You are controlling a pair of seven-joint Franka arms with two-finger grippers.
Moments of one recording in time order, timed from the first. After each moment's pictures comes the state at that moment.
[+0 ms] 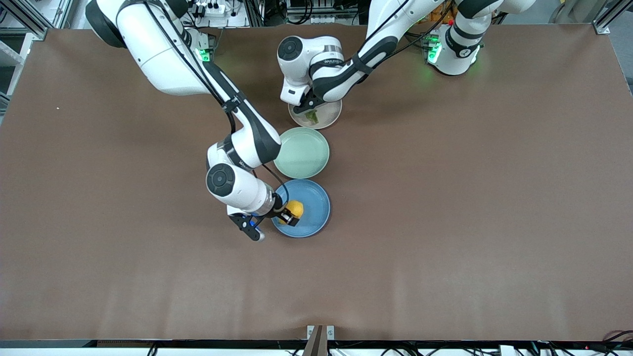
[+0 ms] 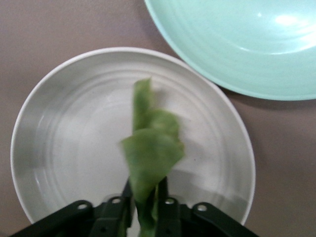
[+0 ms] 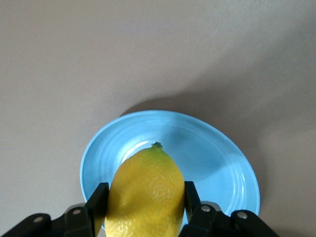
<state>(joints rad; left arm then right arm) -0.59 0.71 -0.66 -1.85 0.43 2.26 -1.79 0.43 0.81 0.14 -1.41 0.24 2.34 1.06</state>
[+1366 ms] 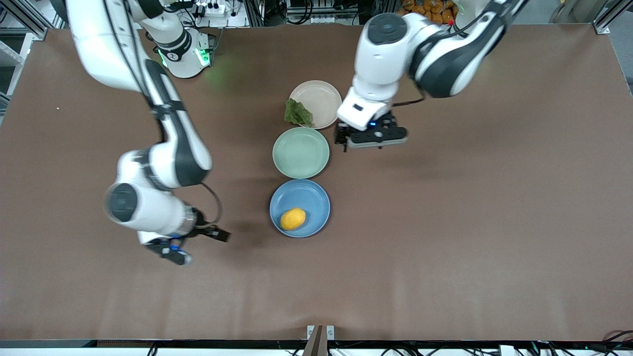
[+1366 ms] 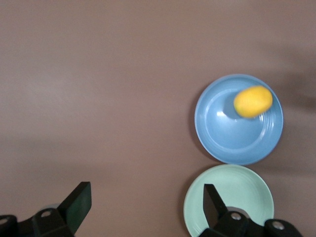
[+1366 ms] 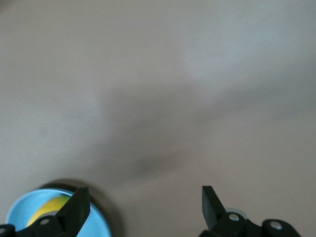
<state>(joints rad) 0.05 0.22 -0.80 -1.80 0.29 2.12 -0.95 0.32 0.65 -0.13 -1.35 0.24 1.99 0.48</state>
